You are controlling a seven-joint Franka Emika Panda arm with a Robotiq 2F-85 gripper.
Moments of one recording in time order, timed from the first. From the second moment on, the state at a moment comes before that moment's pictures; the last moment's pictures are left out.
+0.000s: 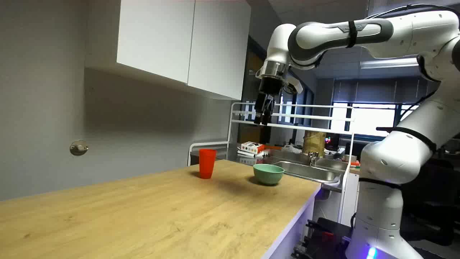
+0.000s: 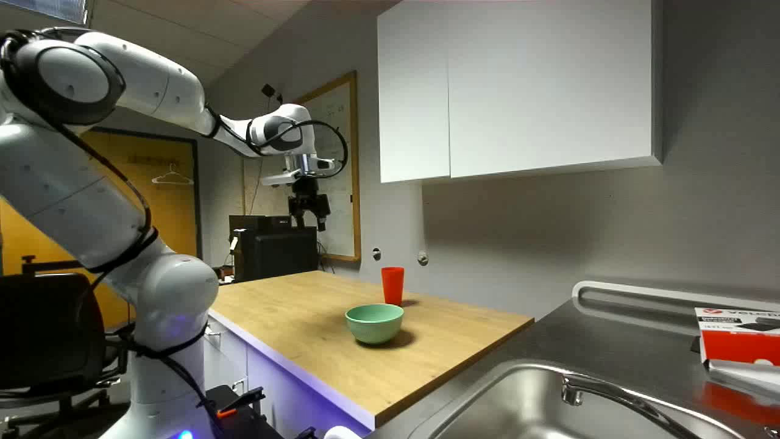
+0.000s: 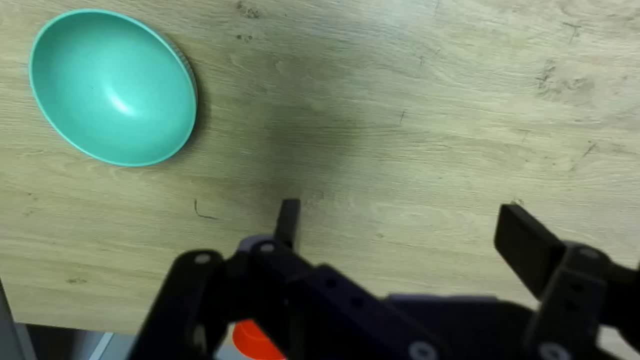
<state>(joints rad) 0.11 -0.66 0.14 -2.37 0.08 1.88 0.08</state>
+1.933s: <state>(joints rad) 0.07 -0.16 0.14 -2.01 -0.01 2.04 0.08</state>
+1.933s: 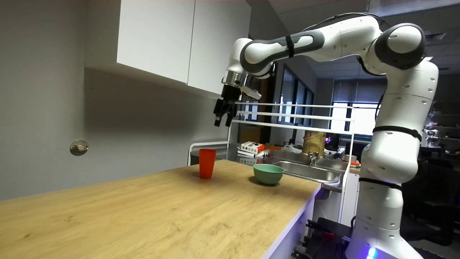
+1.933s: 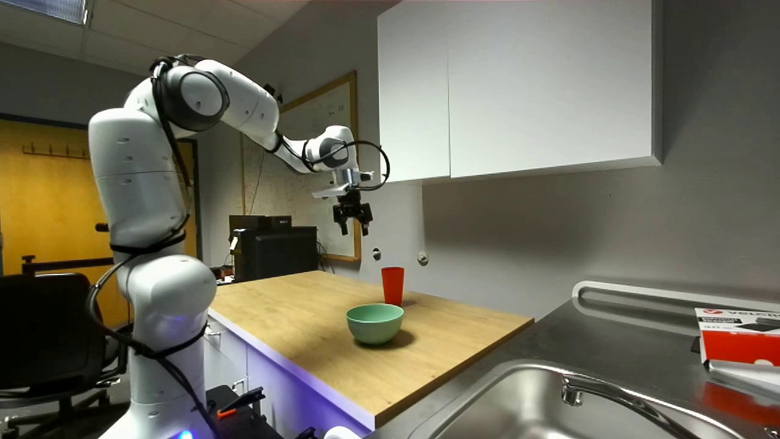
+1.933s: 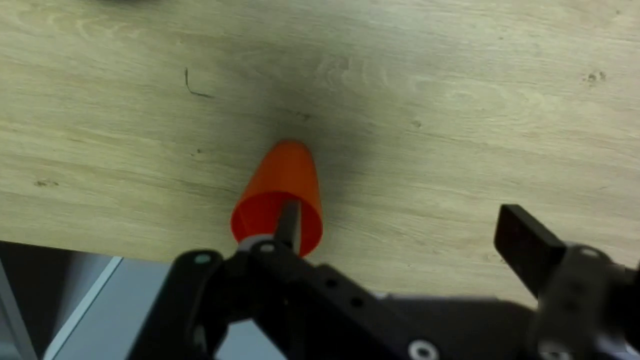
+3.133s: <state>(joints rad) 0.12 0.36 0.10 -1.48 -0.02 1.77 0.39</state>
